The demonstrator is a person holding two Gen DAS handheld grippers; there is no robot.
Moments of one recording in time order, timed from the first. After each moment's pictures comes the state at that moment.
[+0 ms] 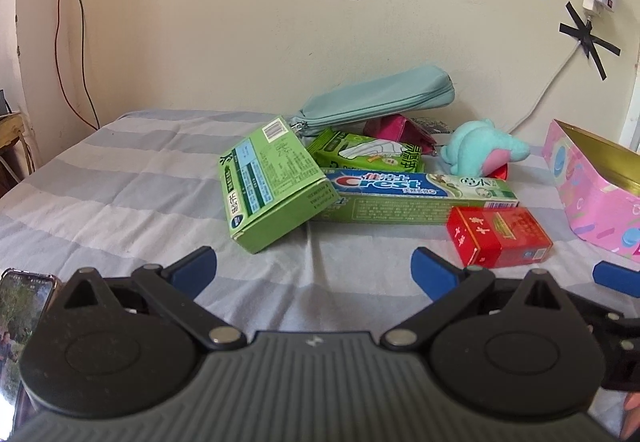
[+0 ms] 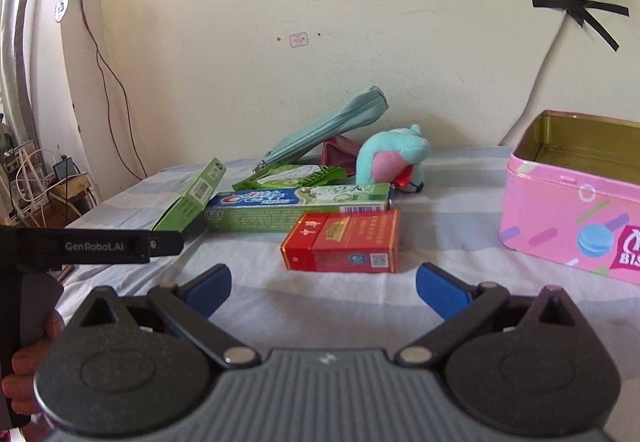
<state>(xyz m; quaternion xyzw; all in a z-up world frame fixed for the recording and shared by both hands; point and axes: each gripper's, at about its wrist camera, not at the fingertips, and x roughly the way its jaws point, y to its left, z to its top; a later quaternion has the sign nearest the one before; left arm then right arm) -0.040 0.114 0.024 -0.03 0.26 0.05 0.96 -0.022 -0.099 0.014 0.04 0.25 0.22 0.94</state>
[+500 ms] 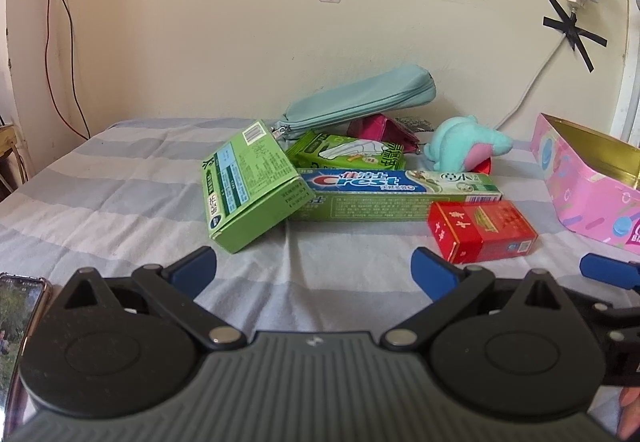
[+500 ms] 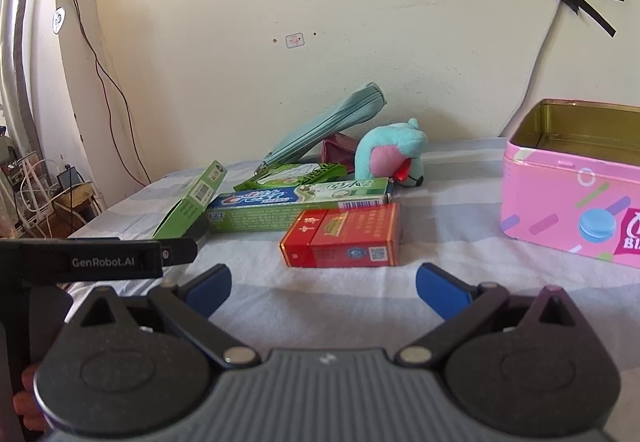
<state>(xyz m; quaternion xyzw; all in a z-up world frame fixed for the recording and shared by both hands) -0.045 0.100 0.022 -0.01 0.26 0.04 0.97 -0.024 -0.103 0.013 0.06 0.25 0.23 0.94</state>
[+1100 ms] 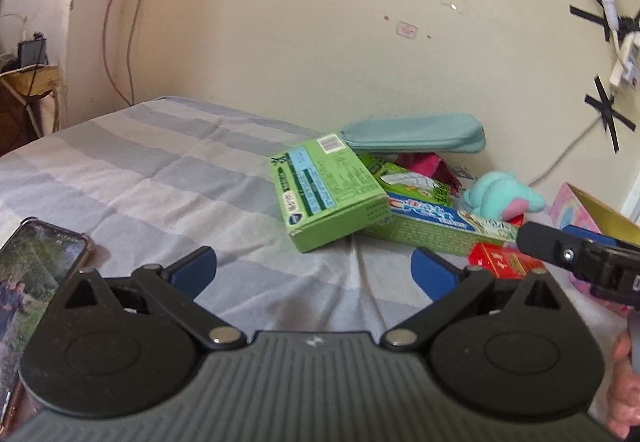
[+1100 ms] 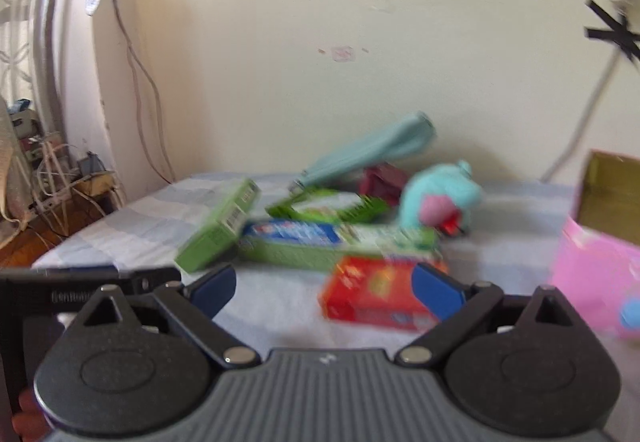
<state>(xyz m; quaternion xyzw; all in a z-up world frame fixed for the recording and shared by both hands) -0.070 0.159 0.019 -0.13 0.21 0.09 0.96 0.009 -0.052 0.050 0.00 0.21 0.30 0.93</state>
